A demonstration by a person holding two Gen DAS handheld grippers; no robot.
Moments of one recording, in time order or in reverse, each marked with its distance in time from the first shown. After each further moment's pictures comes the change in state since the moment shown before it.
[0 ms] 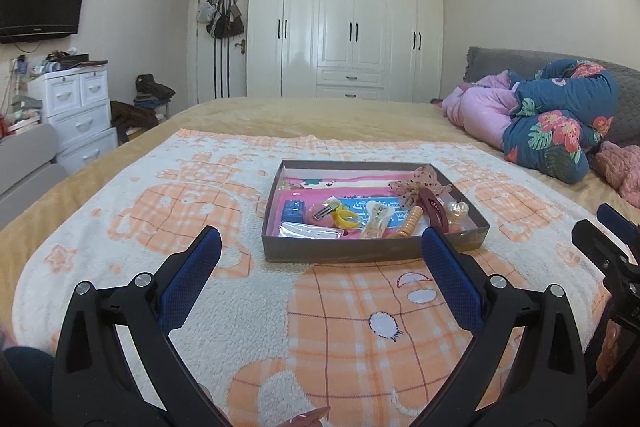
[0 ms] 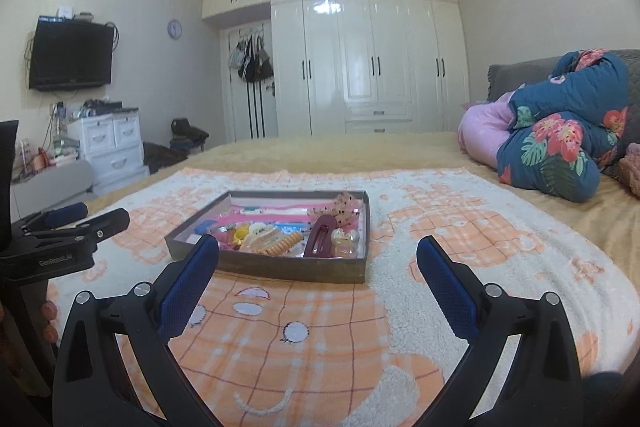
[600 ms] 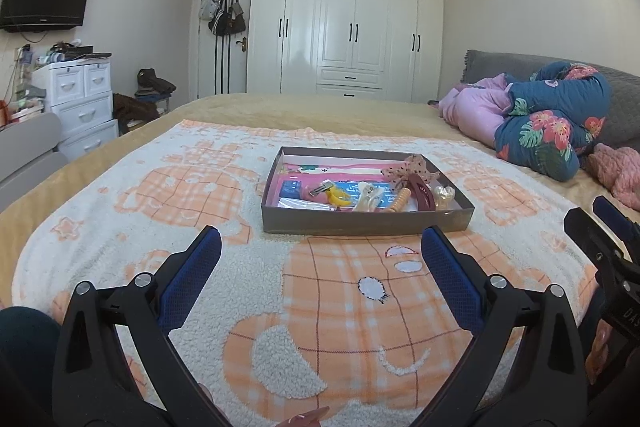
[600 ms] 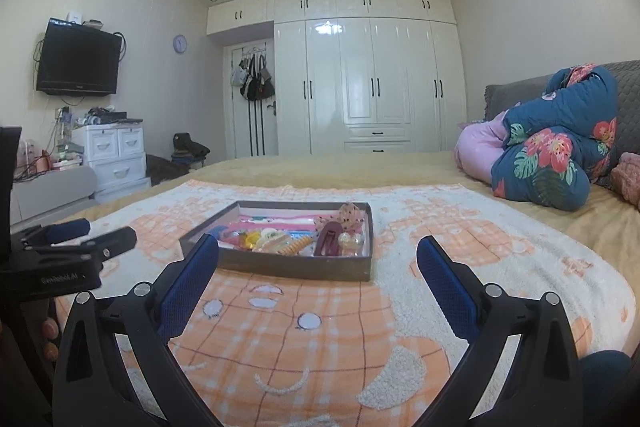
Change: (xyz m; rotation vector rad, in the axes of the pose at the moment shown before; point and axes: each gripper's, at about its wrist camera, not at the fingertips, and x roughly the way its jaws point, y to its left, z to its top) left arm -0.026 -0.002 -0.024 -0.017 0.013 -0.009; right arm -0.027 0.011 -0.017 -0.019 -0.063 -0.011
